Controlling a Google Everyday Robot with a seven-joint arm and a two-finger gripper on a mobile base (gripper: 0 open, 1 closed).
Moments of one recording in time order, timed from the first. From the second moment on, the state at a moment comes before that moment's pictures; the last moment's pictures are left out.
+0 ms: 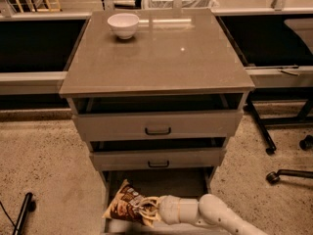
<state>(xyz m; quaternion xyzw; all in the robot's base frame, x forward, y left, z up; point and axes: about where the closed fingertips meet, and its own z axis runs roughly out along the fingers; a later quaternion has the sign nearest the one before) 0.429 0.049 0.402 -0.59 0.54 0.32 0.51</state>
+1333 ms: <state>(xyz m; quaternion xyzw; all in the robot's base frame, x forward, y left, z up) 0.448 -0.034 0.673 -0.67 0.49 0.25 0.49</state>
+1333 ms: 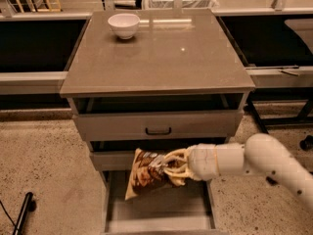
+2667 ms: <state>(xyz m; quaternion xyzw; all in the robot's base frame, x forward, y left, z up) 0.490 -0.020 0.827 -0.71 0.40 0.24 0.53</state>
